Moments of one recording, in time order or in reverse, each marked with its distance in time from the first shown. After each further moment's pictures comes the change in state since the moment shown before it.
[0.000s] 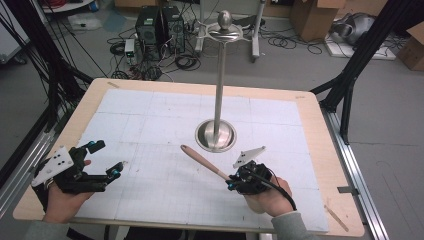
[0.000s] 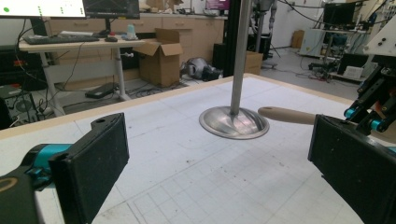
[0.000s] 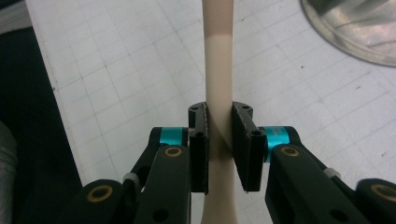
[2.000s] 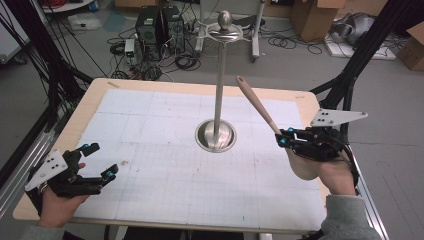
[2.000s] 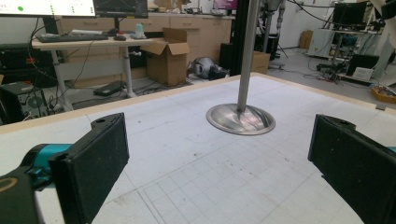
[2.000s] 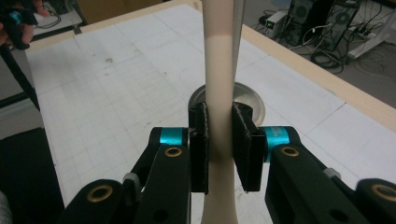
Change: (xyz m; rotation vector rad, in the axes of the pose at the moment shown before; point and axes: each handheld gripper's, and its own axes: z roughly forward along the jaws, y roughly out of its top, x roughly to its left) left arm 0.002 -0.004 -0.011 0.003 0.033 -0.008; right arm -0.062 0.002 -0.161 -0.395 -0.133 0.047
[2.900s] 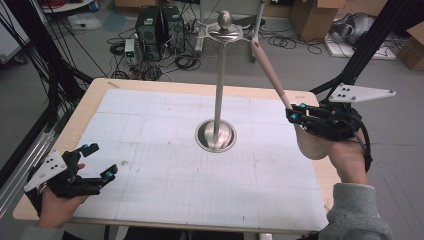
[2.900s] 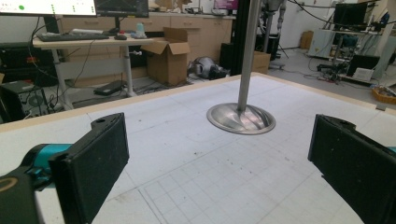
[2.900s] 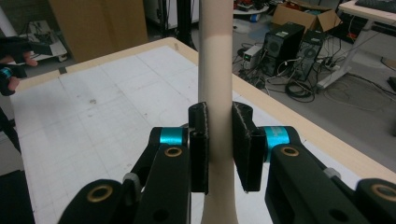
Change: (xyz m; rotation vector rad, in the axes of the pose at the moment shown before) left arm 0.001 -0.001 -0.002 -0.001 0.004 -0.006; right arm -0.013 0.041 -0.023 -0.102 -0.067 0.006
